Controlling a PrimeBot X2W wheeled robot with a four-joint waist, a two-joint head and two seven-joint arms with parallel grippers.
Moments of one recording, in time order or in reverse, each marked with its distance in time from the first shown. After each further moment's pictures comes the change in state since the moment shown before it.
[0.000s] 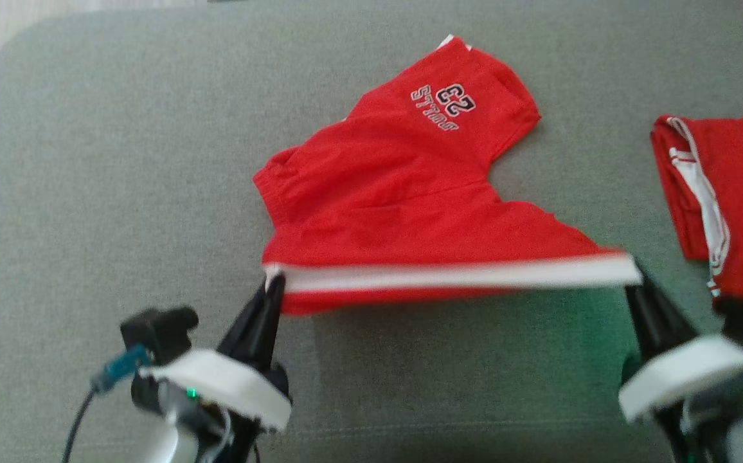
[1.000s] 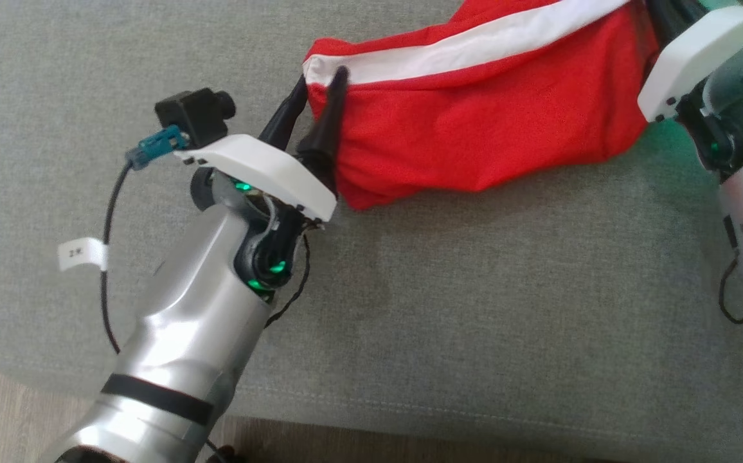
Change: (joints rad) left arm -0.722 -0.132 -0.147 0.606 -0.306 -0.142 -0.142; right arm -1.056 -0.249 0.347 0.873 0.150 0.000 -0.100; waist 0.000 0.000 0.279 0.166
